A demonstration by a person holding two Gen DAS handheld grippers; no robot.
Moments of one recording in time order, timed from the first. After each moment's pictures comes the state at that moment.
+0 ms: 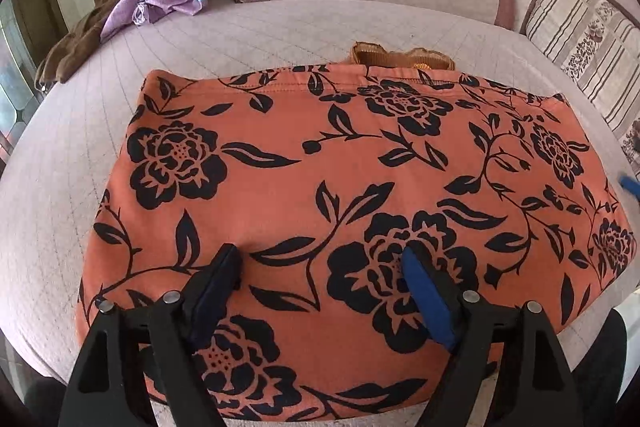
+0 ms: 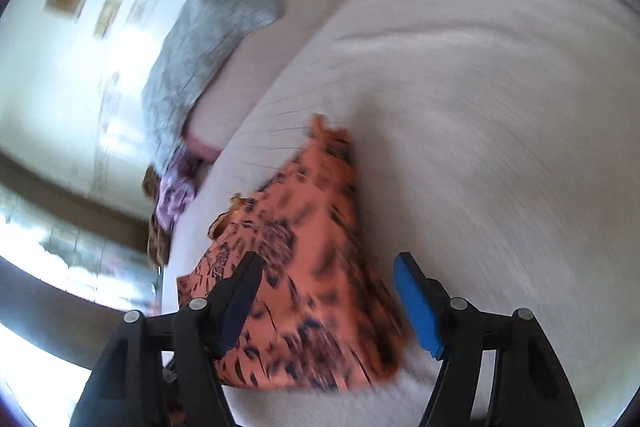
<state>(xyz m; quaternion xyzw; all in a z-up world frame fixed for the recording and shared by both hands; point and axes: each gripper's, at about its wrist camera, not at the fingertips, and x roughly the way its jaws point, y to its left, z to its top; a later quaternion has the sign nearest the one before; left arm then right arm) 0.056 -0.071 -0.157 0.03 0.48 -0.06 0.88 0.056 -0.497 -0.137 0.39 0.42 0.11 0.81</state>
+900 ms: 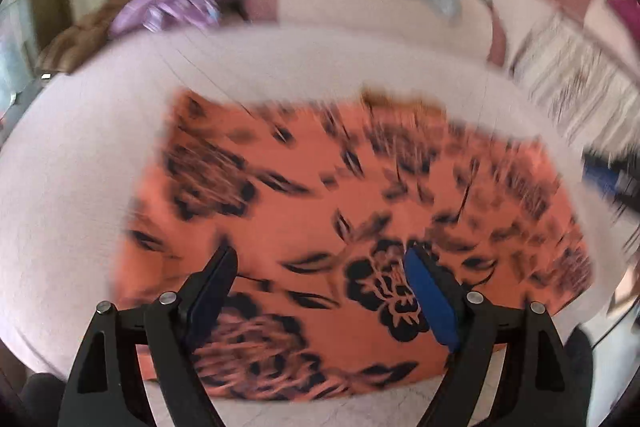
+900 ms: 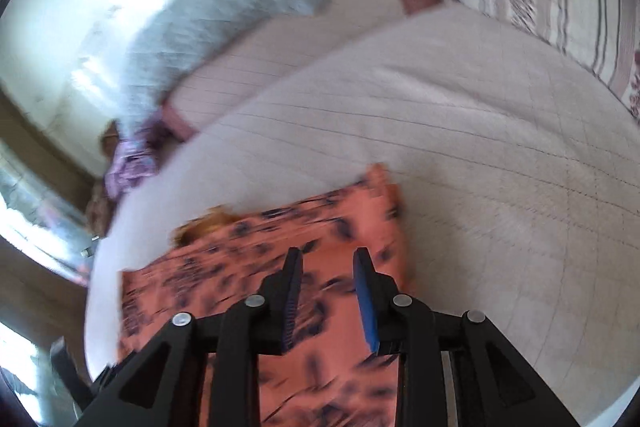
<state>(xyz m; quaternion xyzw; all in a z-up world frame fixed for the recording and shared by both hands) 0.035 -0.024 -0.112 -0.05 0.42 -0.07 0.90 0.094 -0.425 -0.099 0.24 0.43 0.07 0.87</state>
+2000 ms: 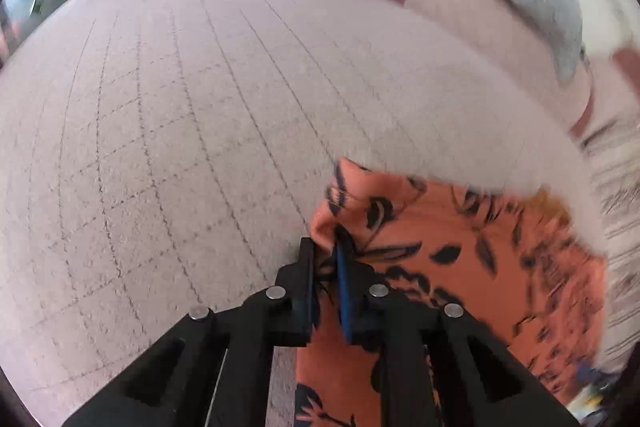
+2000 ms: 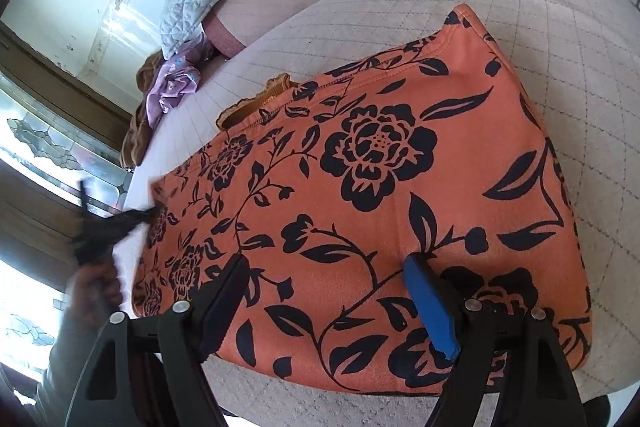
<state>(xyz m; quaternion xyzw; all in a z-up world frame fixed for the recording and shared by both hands) 0.184 0.101 -0.168 -0.16 0.51 -0.01 0.84 0.058 -0.364 -0.164 0.25 0.50 0.16 0.82</state>
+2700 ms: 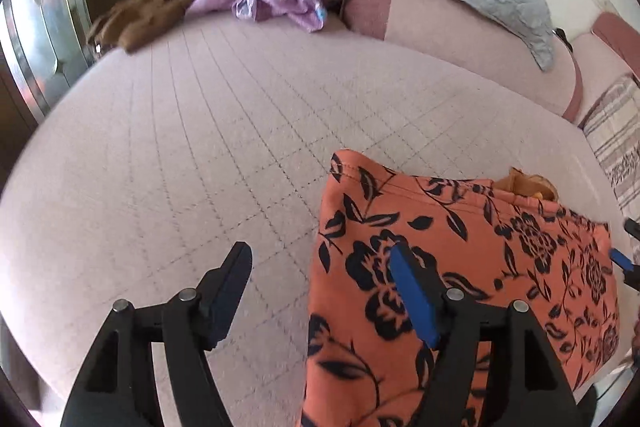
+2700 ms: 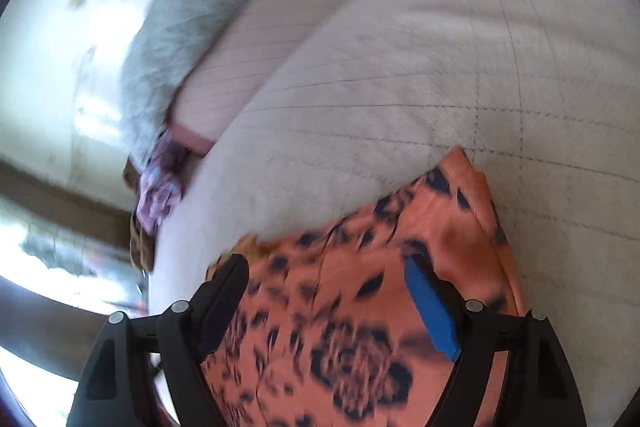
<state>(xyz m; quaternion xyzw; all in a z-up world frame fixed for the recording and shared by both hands) 0.119 0.070 -0.118 -0.06 0.46 0.02 0.89 0.163 -0.415 -0.141 0.36 0.46 0.10 0.81</state>
